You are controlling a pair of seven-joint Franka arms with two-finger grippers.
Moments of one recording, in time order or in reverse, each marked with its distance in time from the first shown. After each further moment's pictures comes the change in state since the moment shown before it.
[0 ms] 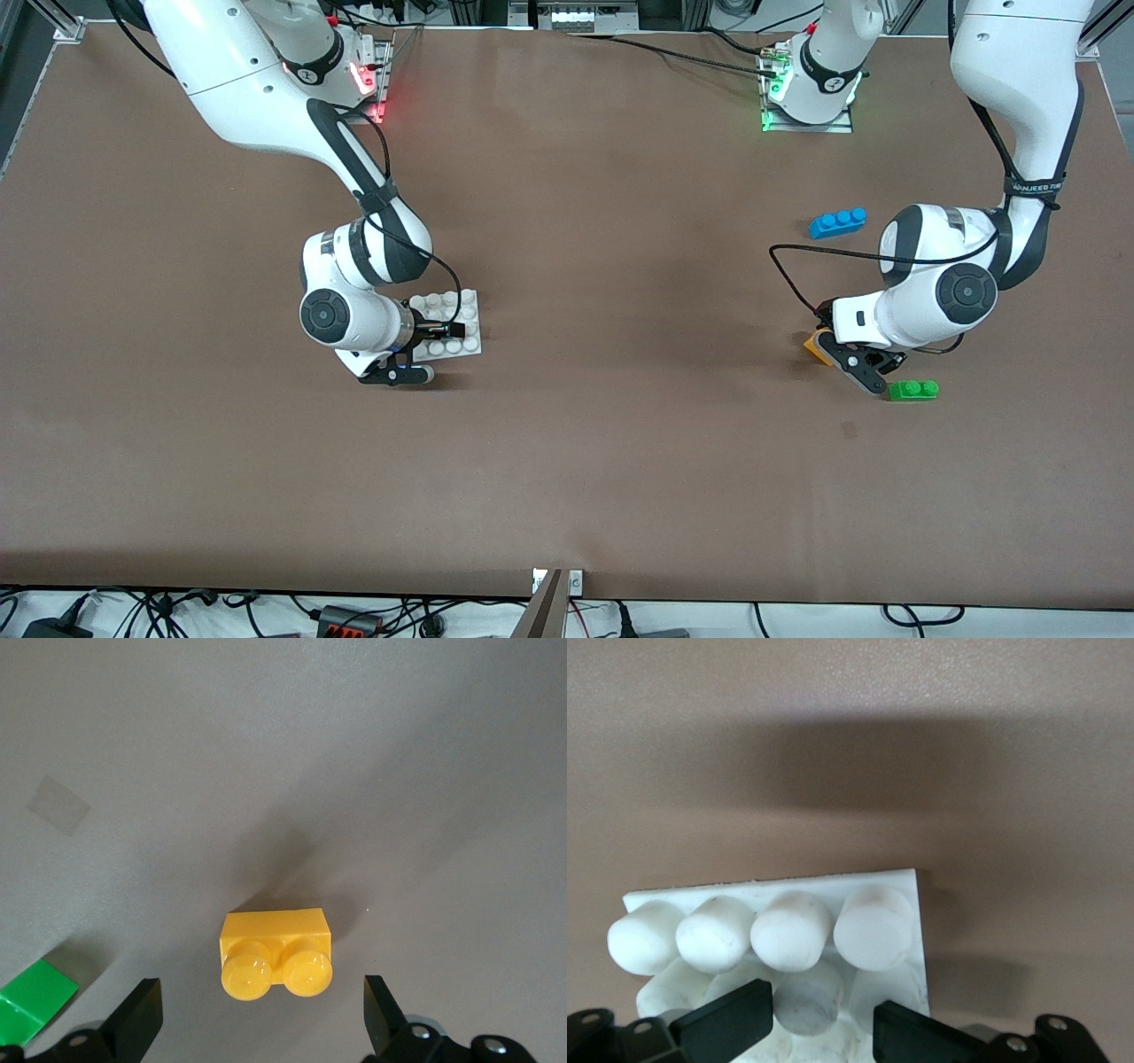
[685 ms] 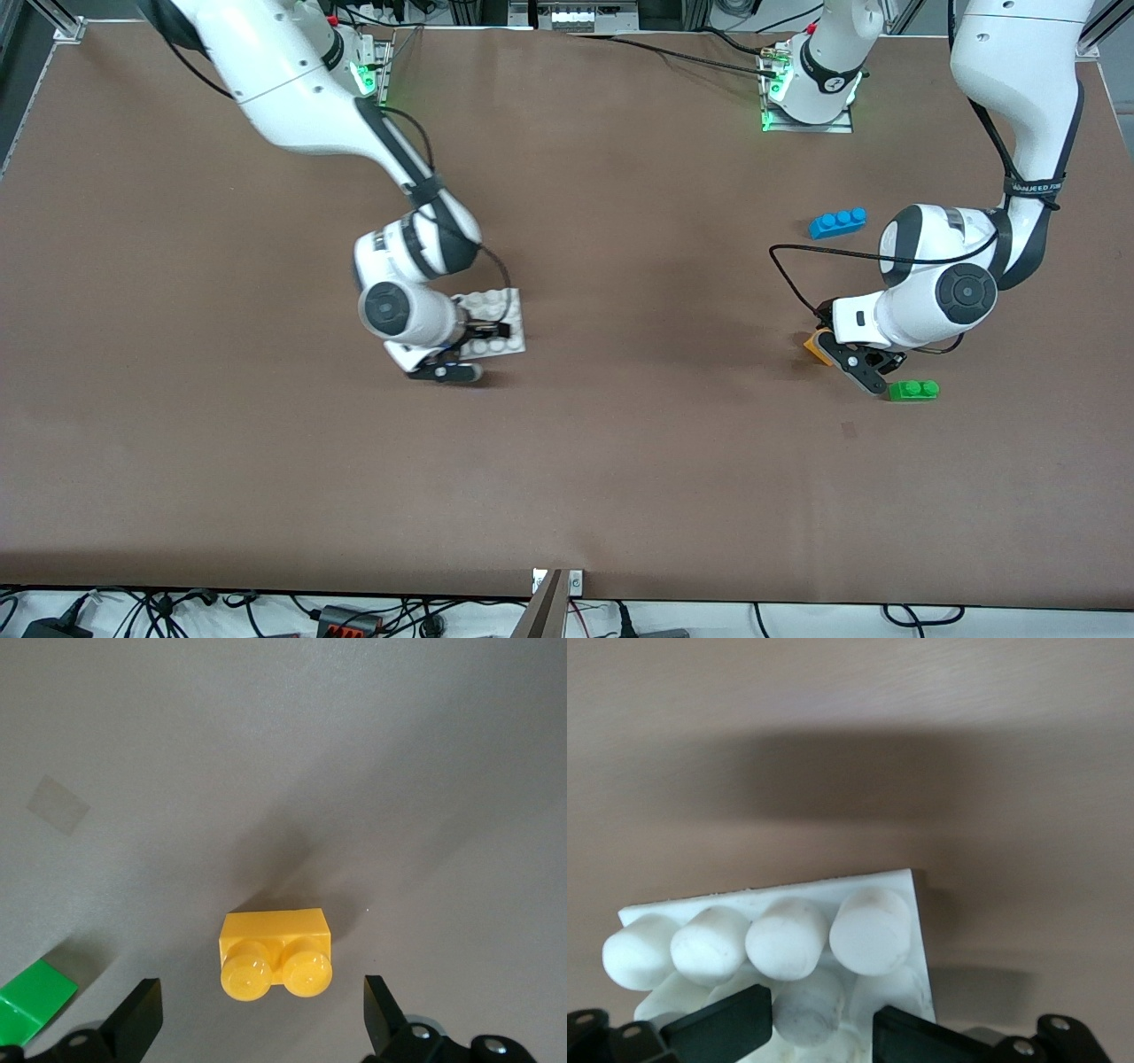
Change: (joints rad) left arm 0.001 0.001 0.000 -0.001 0.000 0.001 0.000; right arm 0.144 0.089 0.009 0.136 0.002 0.018 0.184
